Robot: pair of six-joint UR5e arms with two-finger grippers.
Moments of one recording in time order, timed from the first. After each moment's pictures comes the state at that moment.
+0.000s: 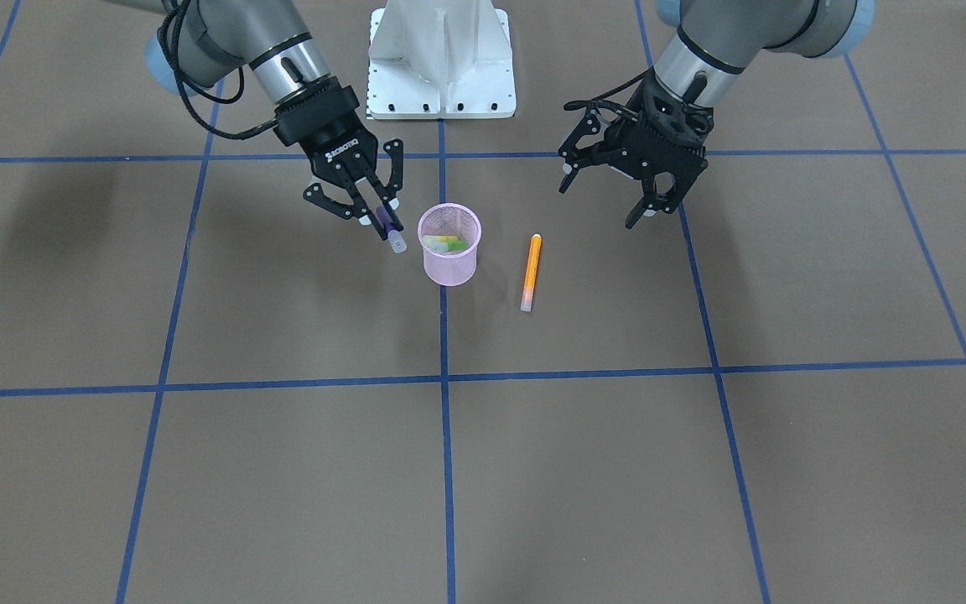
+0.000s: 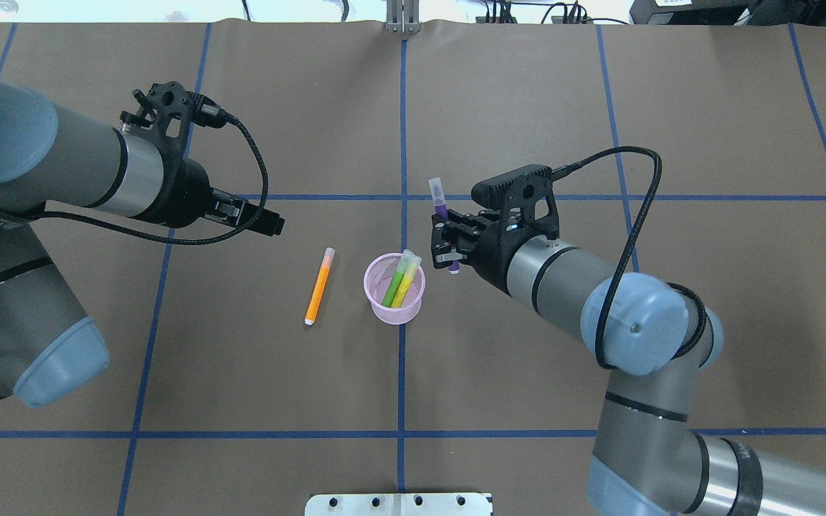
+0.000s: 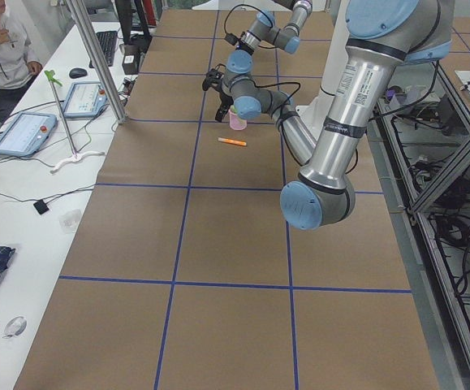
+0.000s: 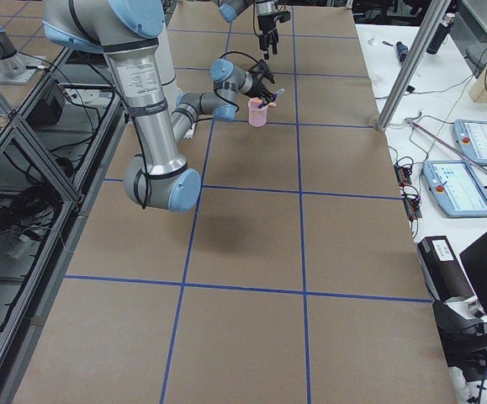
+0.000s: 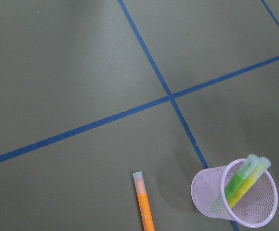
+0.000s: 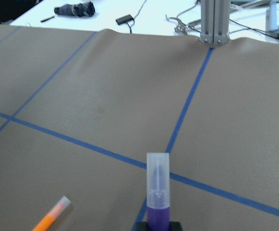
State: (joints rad) left arm -0.72 -1.95 -1.99 -1.90 -2.01 -0.84; right arm 0.36 -1.17 1.88 -0.83 1.23 0.92
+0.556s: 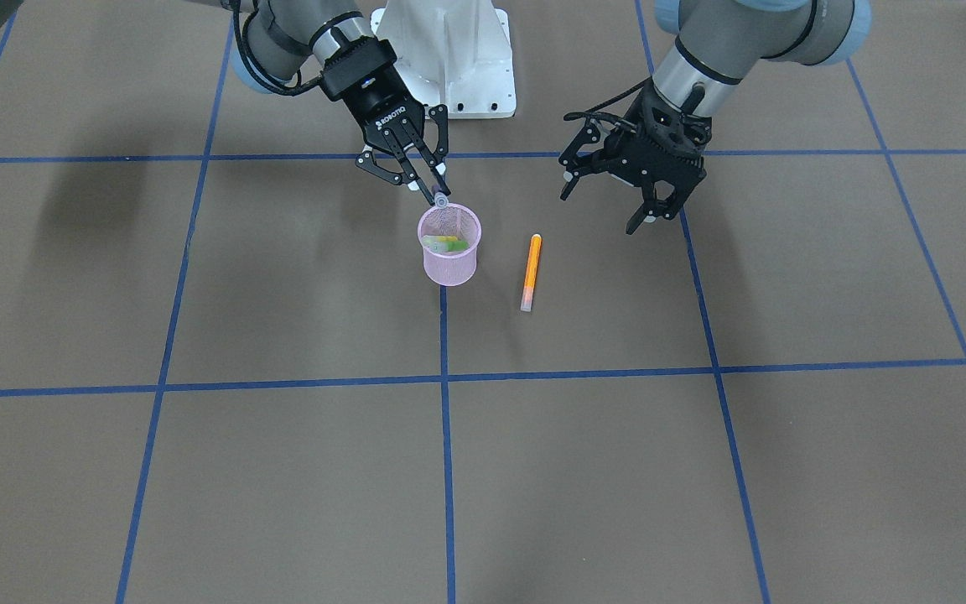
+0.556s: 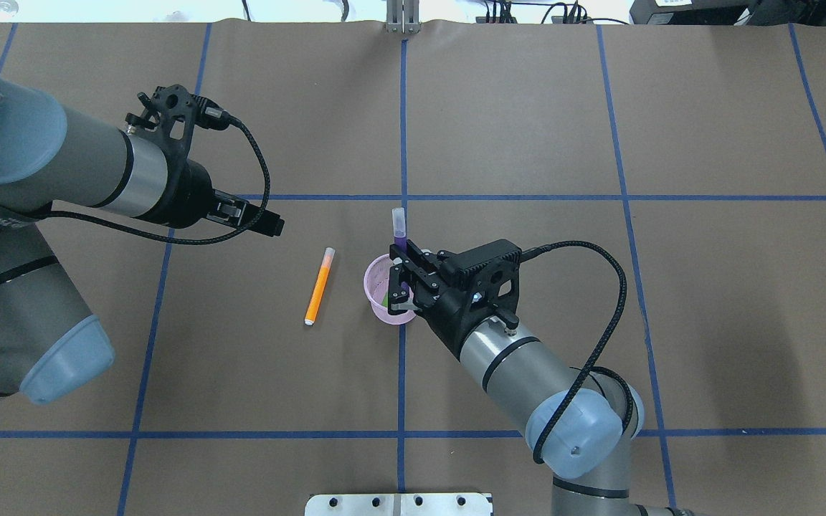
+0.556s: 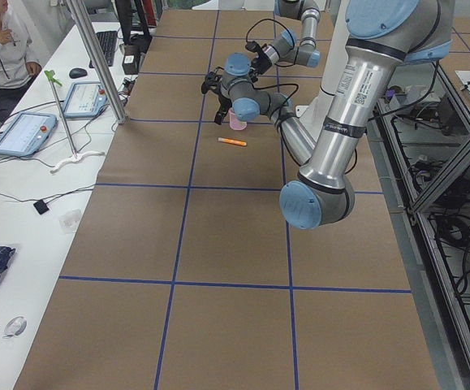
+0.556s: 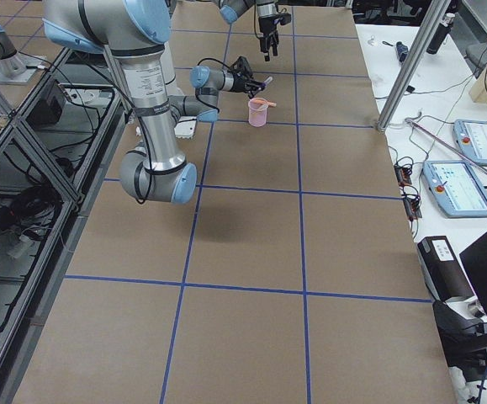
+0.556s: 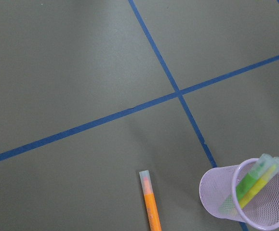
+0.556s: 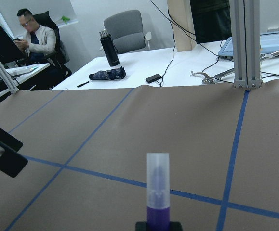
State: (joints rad) left arm -0.72 -1.95 -1.97 -1.90 -2.01 -0.83; right arm 0.19 -1.11 1.74 -0.58 0.90 0.93
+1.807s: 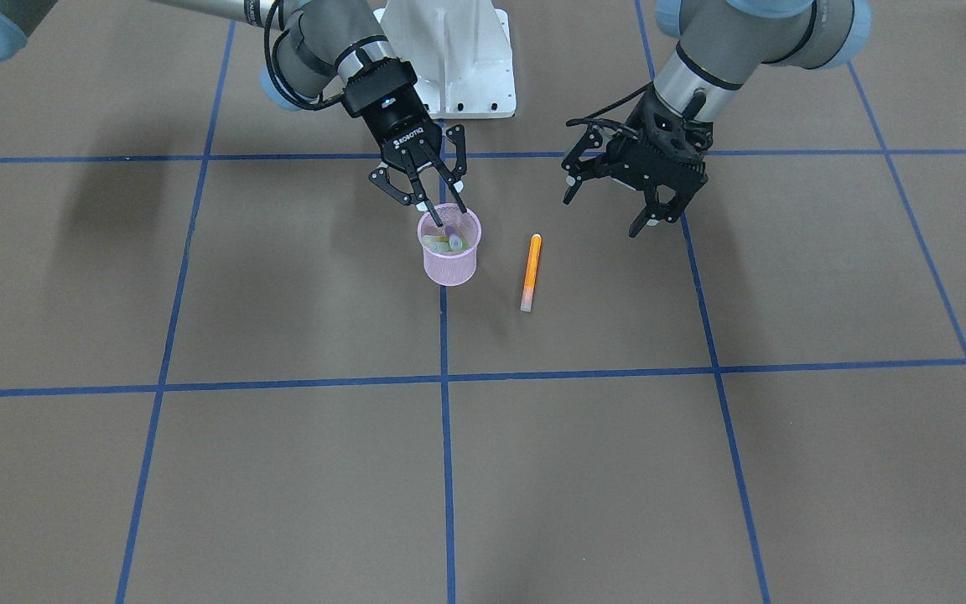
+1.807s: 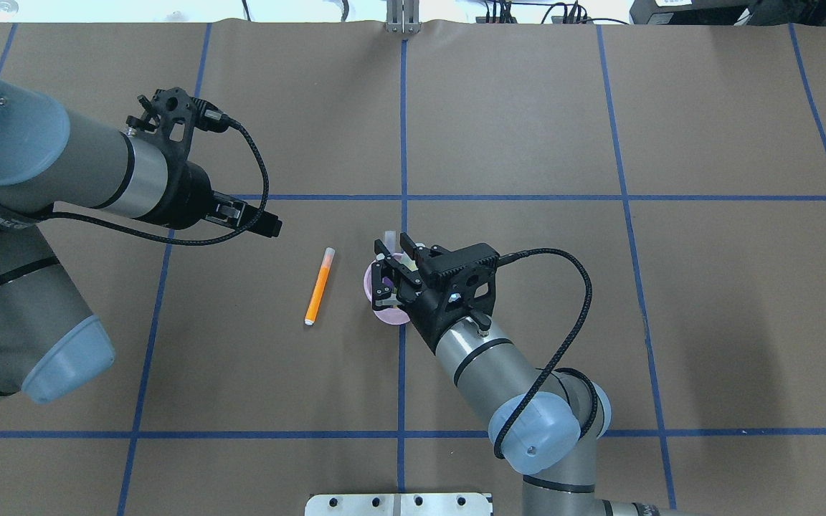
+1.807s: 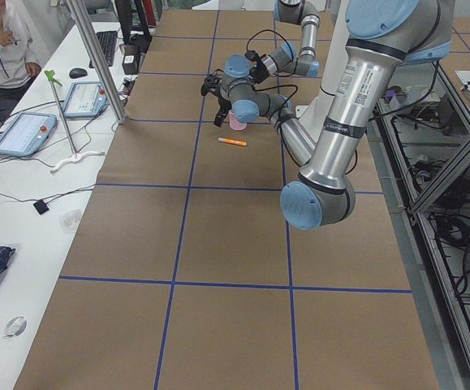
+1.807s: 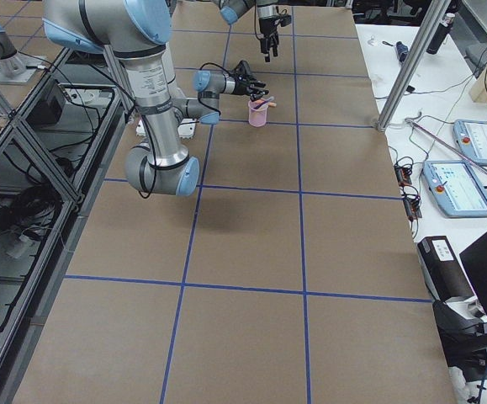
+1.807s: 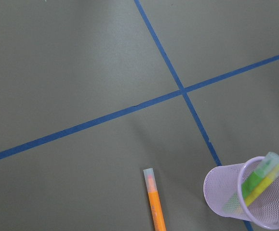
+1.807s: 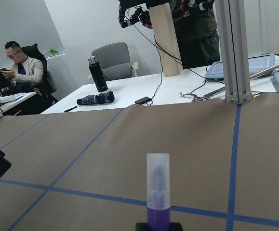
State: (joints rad) left arm -0.72 -1.95 -1.96 -1.90 -2.01 -0.84; right arm 0.19 -1.04 1.64 -0.56 0.84 0.93
